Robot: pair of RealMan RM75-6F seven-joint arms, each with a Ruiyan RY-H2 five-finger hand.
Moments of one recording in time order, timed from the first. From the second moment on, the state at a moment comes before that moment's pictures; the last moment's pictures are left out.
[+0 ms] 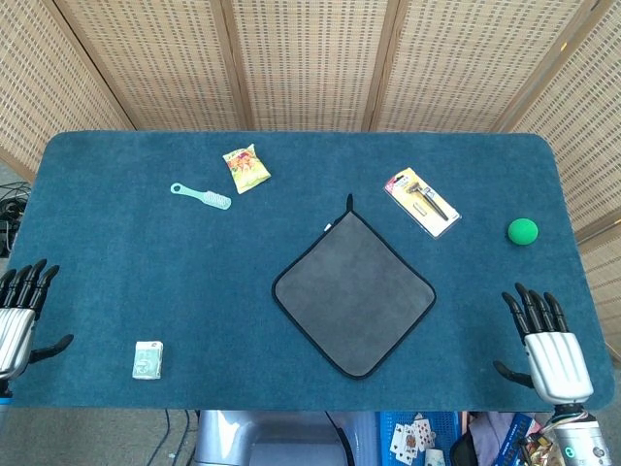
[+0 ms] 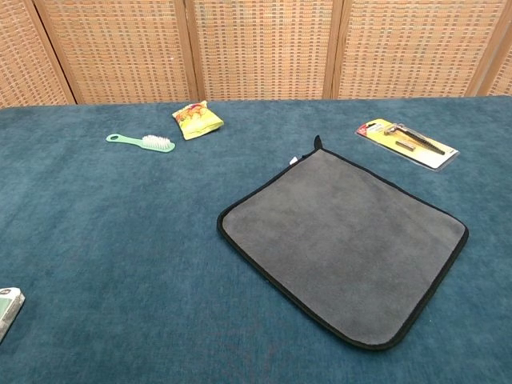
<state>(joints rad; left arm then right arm) -0.10 -1.12 -0.04 -1.63 1.49 1.48 0.13 0.07 -1.16 0.01 -1.69 -1.57 1.50 -0.21</state>
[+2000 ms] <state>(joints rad) -0.11 -1.13 -0.03 -1.63 1.50 1.46 0.14 0.12 -1.84 -0.04 -1.41 -1.64 1.36 -0.35</state>
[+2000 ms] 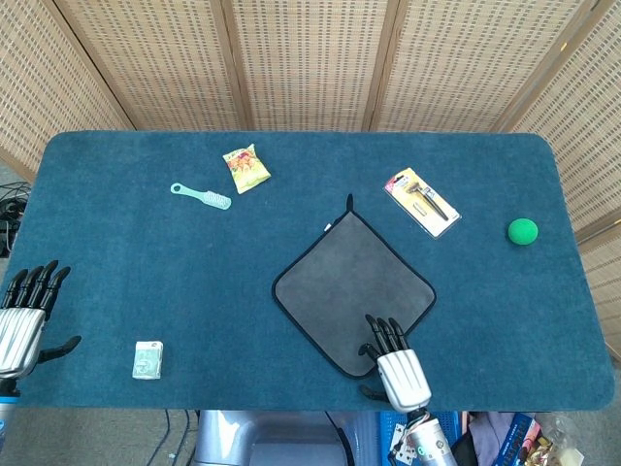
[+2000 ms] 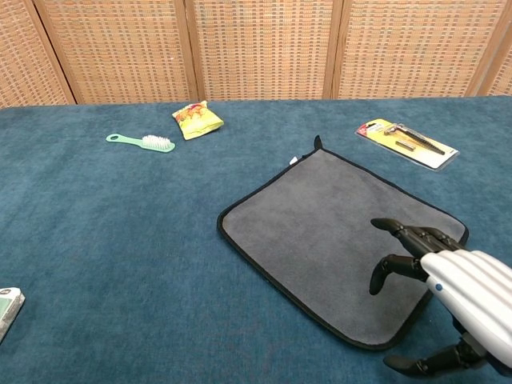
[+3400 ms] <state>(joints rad) -0.12 -1.13 -0.02 -1.63 1.51 1.45 0.12 0.17 -1.91 0.00 -1.33 -1.57 1.33 -0.37</state>
